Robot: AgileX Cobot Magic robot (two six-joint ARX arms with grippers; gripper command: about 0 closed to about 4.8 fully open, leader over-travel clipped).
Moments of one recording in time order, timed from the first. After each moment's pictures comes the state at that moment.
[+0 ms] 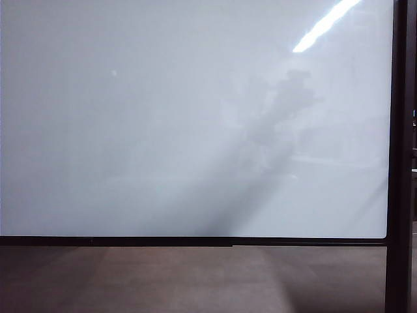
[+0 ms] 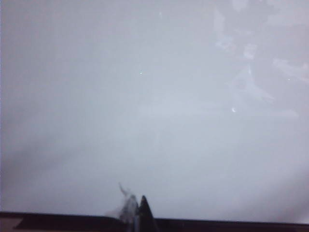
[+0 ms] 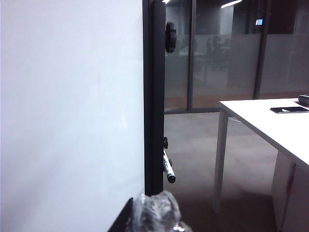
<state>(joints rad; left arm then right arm) -0.01 0.15 0.33 -0.10 -0.03 -0.03 -0.01 0.11 0.32 -0.04 0.11 0.01</state>
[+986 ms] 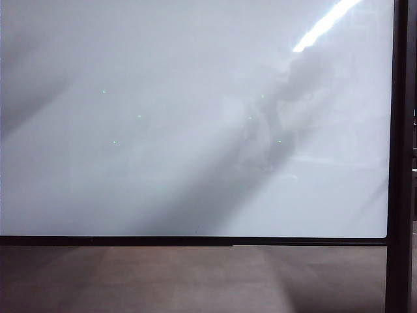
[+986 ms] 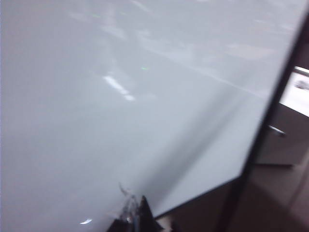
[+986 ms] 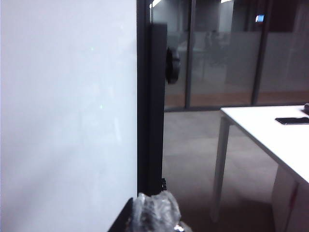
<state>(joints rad) -0.43 0.80 0.75 0.05 0.11 -0.03 -0.11 0.75 0.55 0.35 0.02 0.00</state>
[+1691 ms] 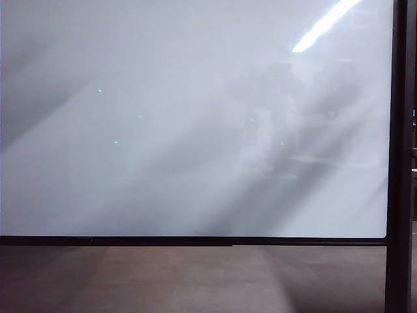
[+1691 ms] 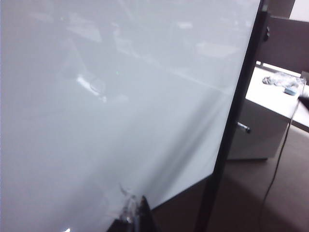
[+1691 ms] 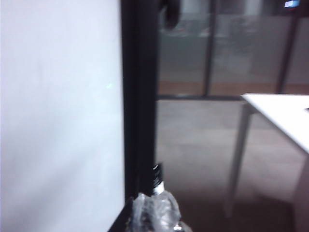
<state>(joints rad) -0.52 0.81 0.76 0.06 0.11 -0.03 -0.28 1.24 0.55 0.79 -0.27 0.00</state>
